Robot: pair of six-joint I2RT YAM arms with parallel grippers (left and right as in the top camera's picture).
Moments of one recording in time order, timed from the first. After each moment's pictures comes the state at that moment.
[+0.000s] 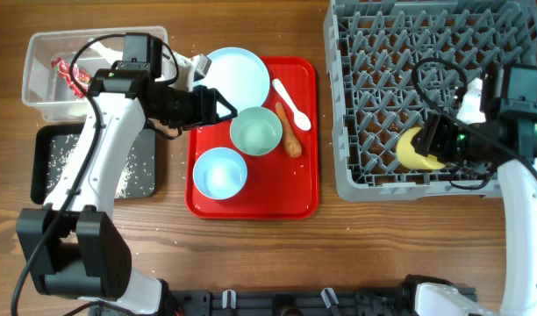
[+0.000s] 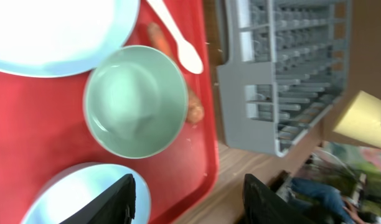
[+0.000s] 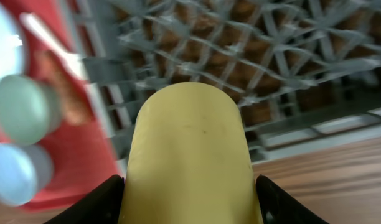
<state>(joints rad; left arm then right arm) -0.08 1.70 1.40 -0.96 0.72 -0.09 -0.14 1.33 1.36 -1.31 -0.13 0.22</state>
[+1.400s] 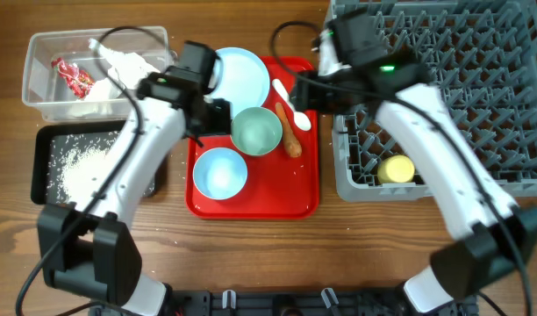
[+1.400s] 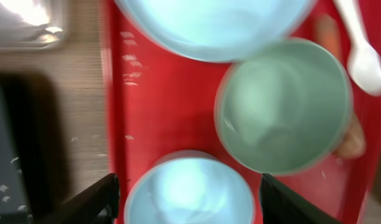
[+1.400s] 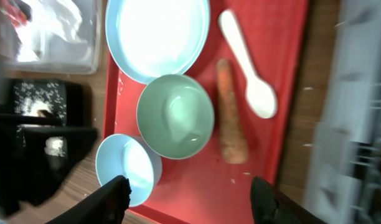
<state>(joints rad) -0.28 1.70 1.40 -0.99 0.00 -0.34 0.43 1.75 1.67 -1.02 -0.23 0.44</state>
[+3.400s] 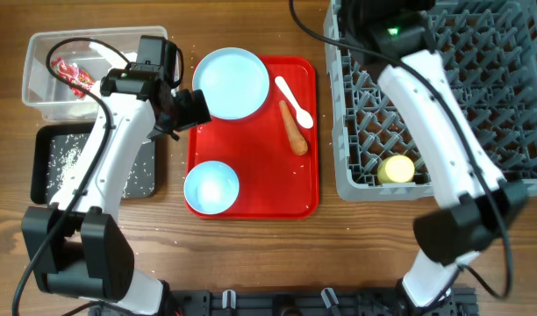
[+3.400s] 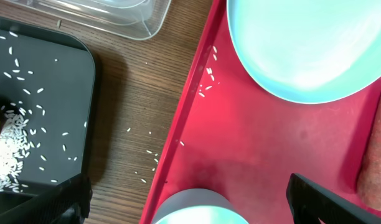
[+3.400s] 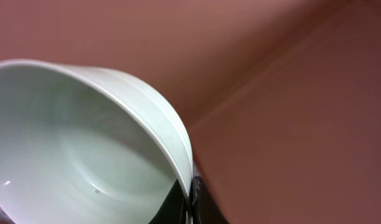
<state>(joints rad) -0.13 1.70 1.40 -1.01 -0.01 -0.44 0.36 1.94 1.98 -0.49 1.13 -0.41</state>
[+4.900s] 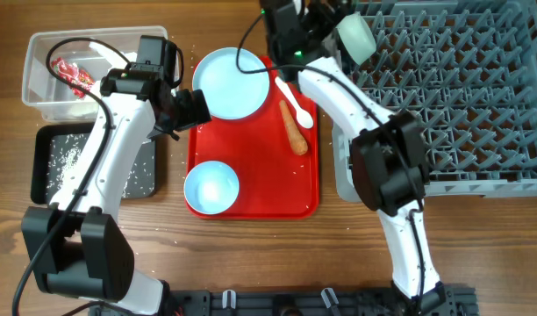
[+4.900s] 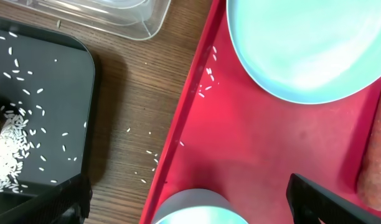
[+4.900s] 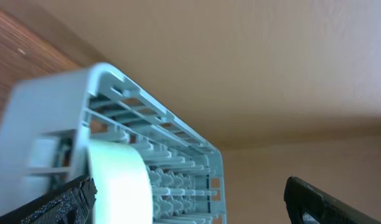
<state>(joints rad) -0.13 1.70 1.40 -1.01 -0.01 -0.44 0.51 2.35 1.98 -0.16 1.13 -0.77</state>
